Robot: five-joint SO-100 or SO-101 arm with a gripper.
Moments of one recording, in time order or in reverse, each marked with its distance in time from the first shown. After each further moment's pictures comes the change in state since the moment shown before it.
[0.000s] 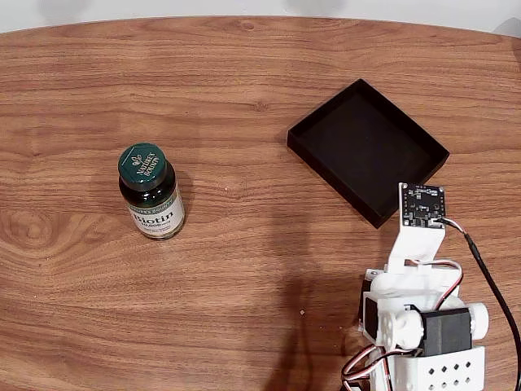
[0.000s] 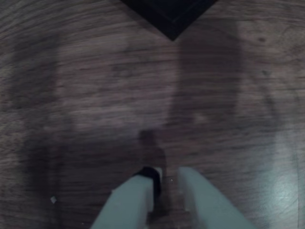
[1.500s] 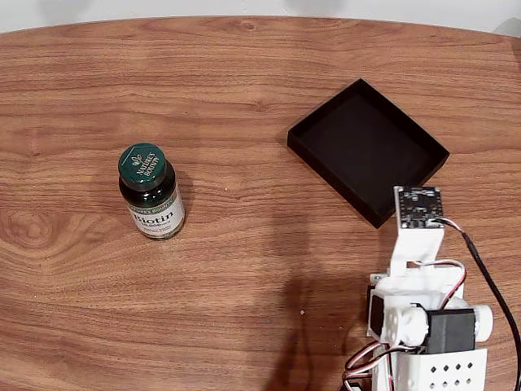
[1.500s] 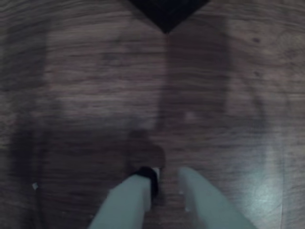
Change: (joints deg) arm 3.6 0.0 0.0 -0.2 9.2
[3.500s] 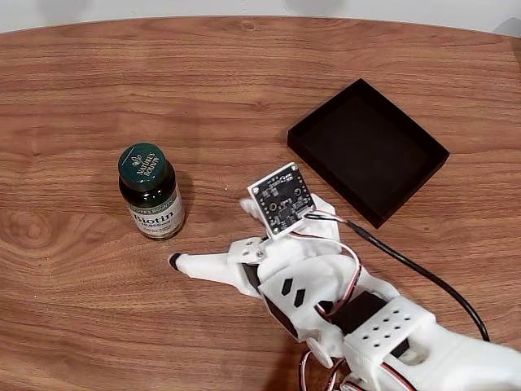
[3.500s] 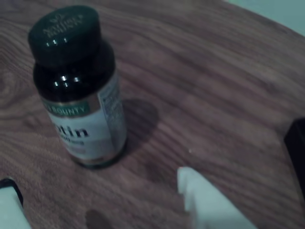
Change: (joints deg) arm -39.9 -53.1 0.2 -95.8 -2.6
